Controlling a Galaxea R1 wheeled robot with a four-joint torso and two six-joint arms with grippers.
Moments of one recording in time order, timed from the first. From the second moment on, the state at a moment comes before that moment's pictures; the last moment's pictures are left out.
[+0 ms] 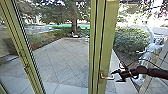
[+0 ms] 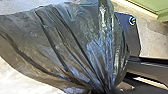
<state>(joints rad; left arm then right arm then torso) 1.52 2.81 -2.39 -0.25 -0.01 0.21 -0.30 2.29 -1.60 0.38 -0.56 0.87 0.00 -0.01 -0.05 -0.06</state>
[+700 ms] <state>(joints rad) 1.53 2.82 -2.43 -0.25 -0.01 0.21 -0.29 2.46 -1.85 0.37 -0.66 0.91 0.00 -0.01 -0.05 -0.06</state>
